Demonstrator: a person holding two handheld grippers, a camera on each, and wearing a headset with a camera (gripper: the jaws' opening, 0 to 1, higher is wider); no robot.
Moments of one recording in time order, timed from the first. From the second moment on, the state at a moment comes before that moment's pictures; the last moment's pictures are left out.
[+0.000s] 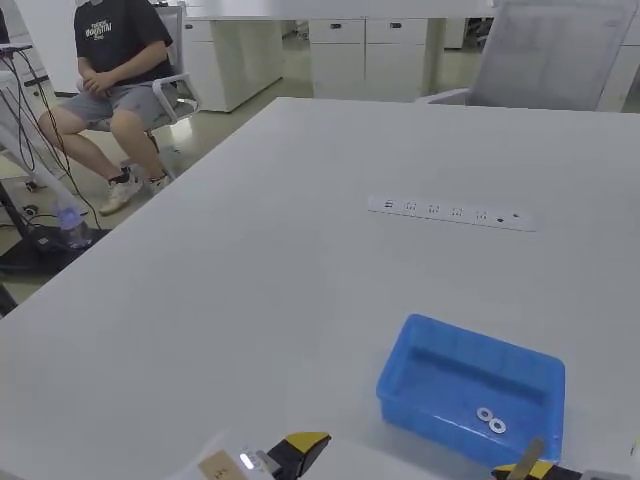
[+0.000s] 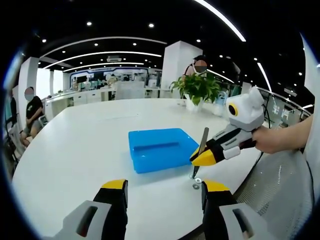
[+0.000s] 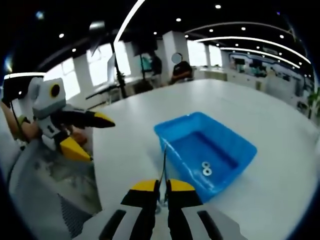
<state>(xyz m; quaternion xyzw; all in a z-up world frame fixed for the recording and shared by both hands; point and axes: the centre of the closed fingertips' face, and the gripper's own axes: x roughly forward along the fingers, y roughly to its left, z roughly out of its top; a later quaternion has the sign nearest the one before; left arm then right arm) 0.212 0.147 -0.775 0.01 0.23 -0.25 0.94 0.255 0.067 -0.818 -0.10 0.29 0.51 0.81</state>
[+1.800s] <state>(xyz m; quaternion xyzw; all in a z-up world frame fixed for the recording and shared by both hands) 0.213 0.148 -0.775 0.02 0.23 -0.25 0.94 0.267 0.084 -0.767 -0.13 0.22 0.52 0.81</state>
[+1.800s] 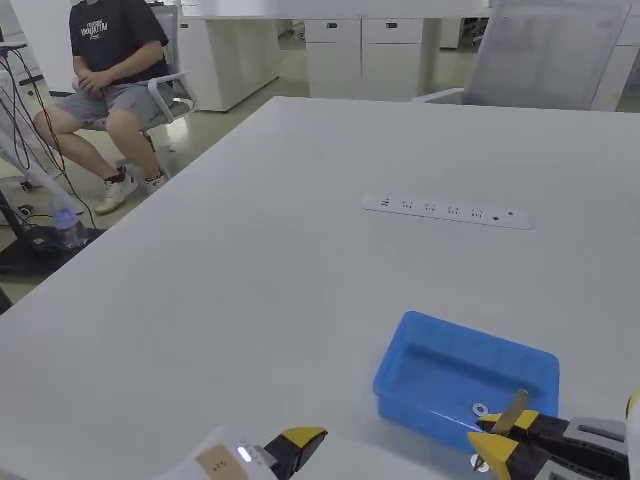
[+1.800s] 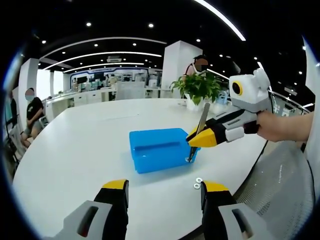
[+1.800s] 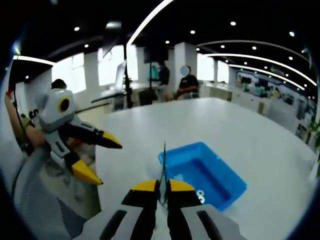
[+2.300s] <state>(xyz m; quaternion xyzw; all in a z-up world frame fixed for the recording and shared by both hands) 0.213 0.149 -0.775 0.02 0.23 -0.25 0.94 0.284 0.089 -0.750 -0.11 0.20 0.52 0.83</state>
